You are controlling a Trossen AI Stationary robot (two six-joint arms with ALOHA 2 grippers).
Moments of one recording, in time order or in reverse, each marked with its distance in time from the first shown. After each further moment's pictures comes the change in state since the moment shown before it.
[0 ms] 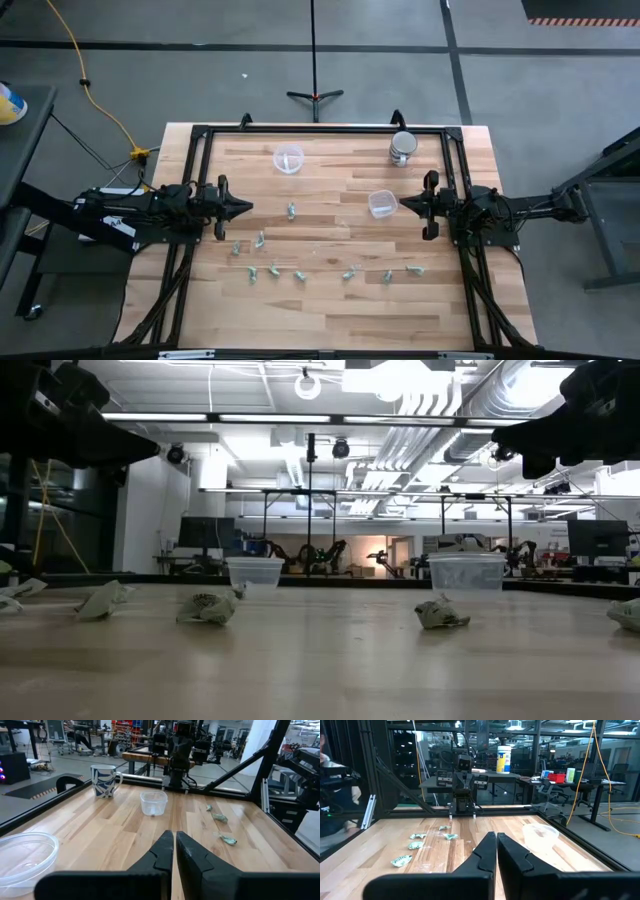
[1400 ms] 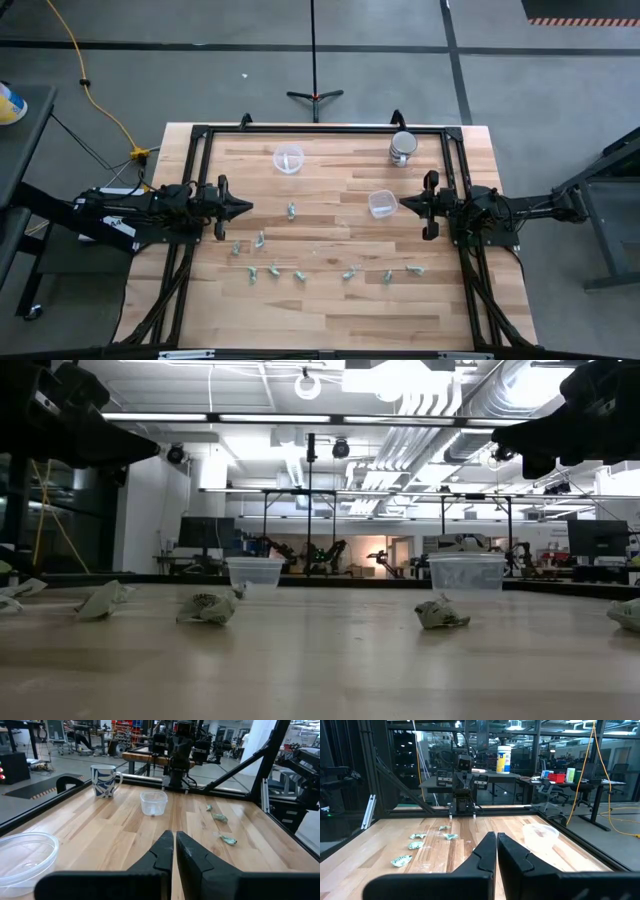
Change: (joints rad) left arm 0.000 0.000 0.000 0.000 0.000 0.000; right arm 0.000 0.000 0.000 0.000 0.000 0.000
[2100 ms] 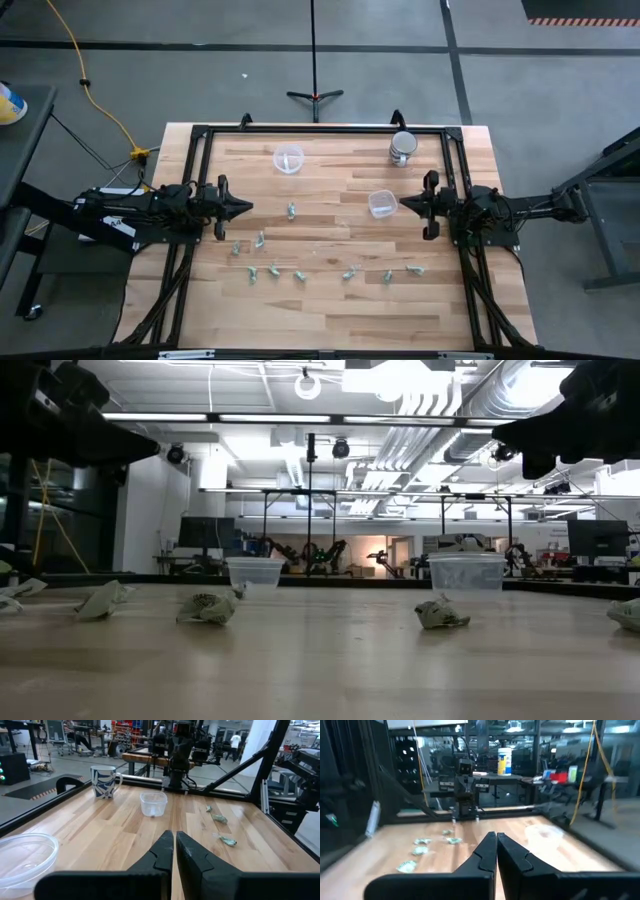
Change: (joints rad) left arm 0.000 0.000 0.000 0.008 0.000 0.000; right arm 0.000 0.000 0.000 0.015 -0.007 0.058
